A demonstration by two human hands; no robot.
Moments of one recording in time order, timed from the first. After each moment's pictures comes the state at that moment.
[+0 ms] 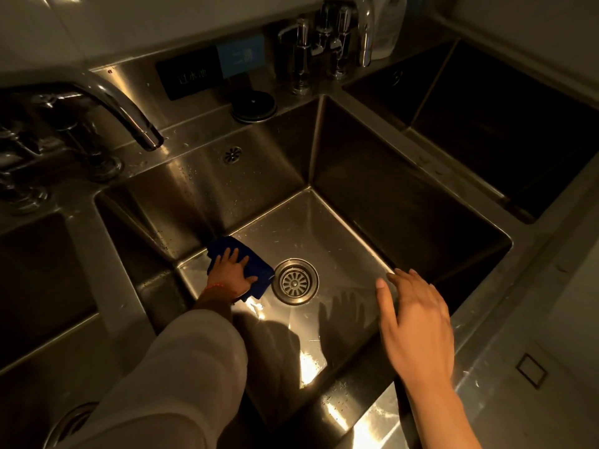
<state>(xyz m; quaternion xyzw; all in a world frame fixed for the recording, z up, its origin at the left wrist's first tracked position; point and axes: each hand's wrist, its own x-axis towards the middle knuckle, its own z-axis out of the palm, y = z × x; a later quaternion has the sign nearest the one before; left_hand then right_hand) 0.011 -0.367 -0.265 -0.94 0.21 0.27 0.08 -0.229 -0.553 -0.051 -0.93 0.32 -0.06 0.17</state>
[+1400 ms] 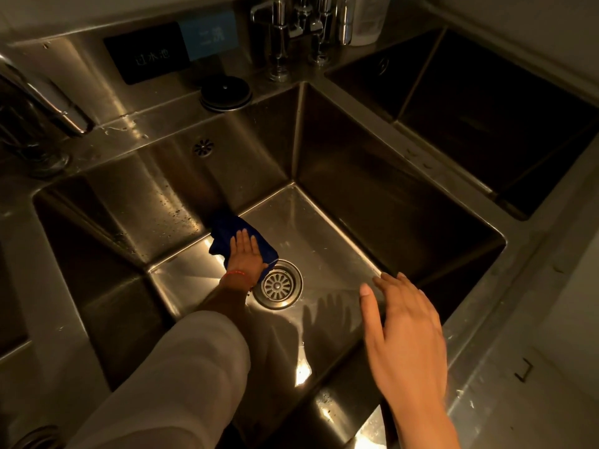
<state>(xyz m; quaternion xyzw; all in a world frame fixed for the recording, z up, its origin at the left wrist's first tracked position) 0.017 -0.455 -0.298 -0.94 0.24 0.20 0.15 -0.228 -0.557 -0.056 -0.93 0.33 -0.06 0.16</state>
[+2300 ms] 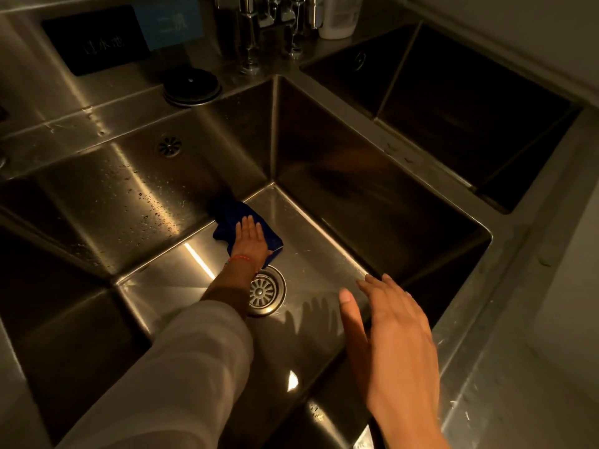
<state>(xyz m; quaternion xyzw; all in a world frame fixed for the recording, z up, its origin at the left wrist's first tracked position) 0.033 -0.516 -0.291 -0.93 0.28 0.18 0.15 -0.224 -0.557 -0.058 -0.93 0.33 -0.06 0.14</state>
